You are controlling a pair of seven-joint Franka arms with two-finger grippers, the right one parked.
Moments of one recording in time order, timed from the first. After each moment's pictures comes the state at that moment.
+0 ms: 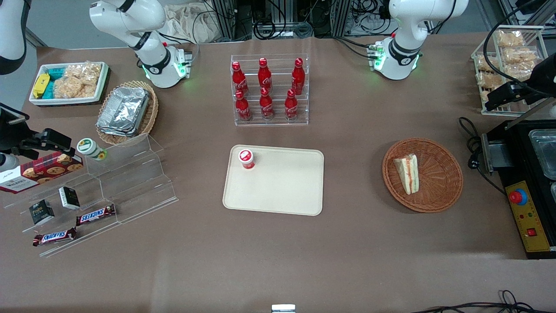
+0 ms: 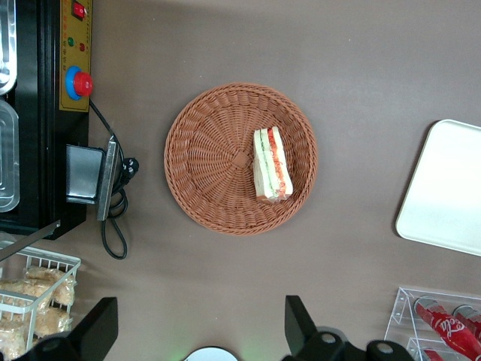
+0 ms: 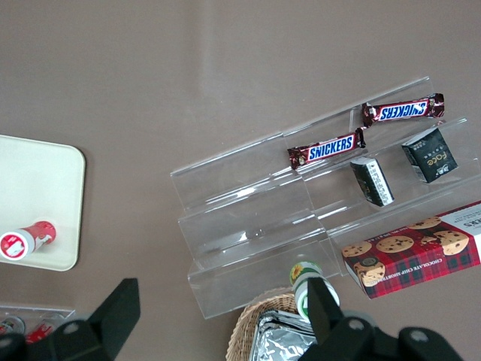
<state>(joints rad) -0.03 -0.11 0.06 -1.65 0.00 1.53 -0.12</state>
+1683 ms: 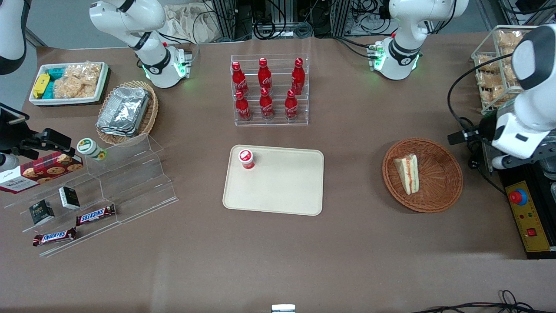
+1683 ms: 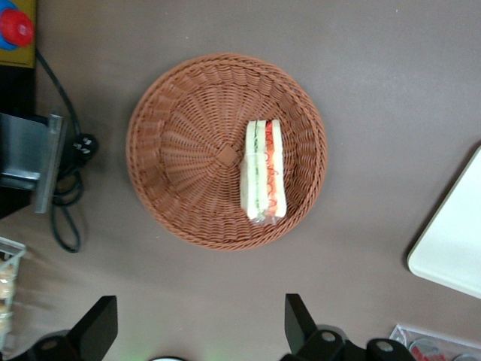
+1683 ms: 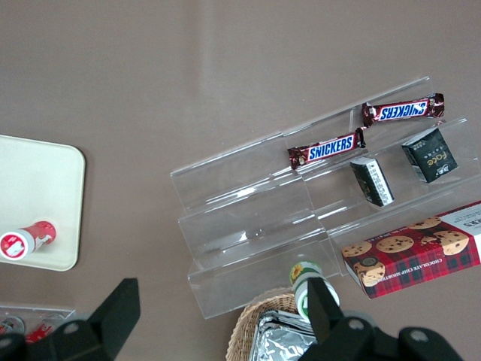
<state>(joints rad) -0.05 0.05 0.01 -1.80 0.00 1.72 -0.32</state>
